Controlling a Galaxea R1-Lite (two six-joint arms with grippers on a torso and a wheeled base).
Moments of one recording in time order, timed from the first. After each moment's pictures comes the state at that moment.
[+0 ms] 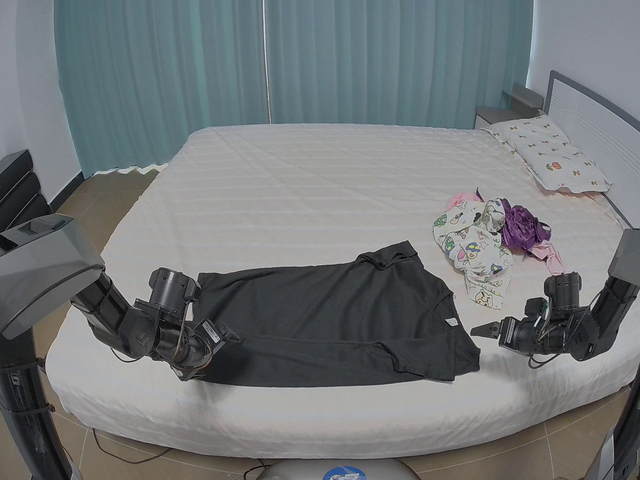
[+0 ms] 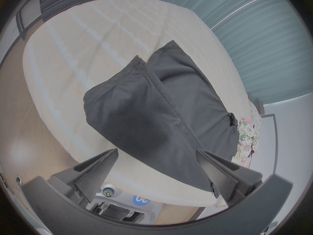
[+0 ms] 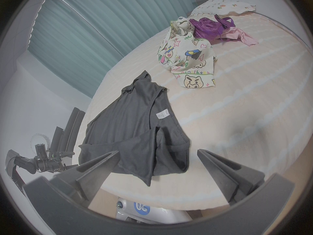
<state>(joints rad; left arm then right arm) -0.23 2.14 -0.82 -0.33 -0.10 -1.00 0.00 2.14 -0.56 -0.82 0.36 0.40</state>
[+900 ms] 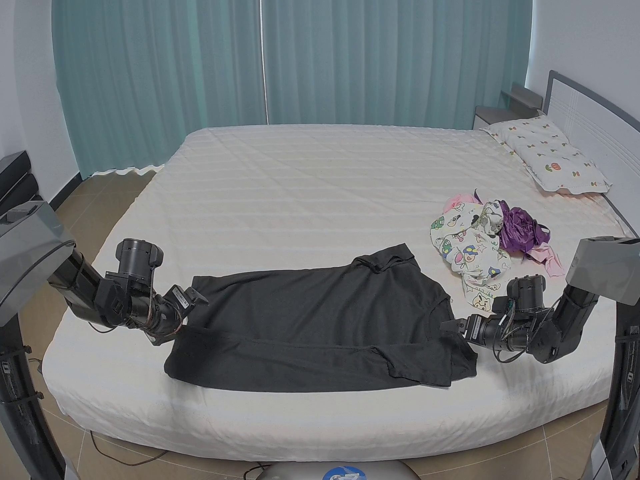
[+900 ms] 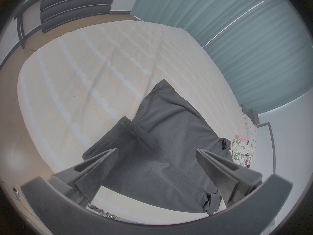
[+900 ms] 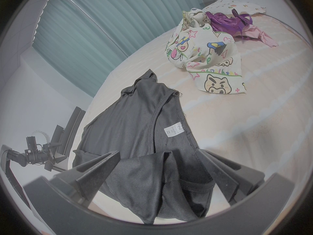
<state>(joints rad) -0.07 2.14 -0.94 -0.33 -0.11 -0.86 0.10 2.34 -0.72 -0.94 0.31 0.44</state>
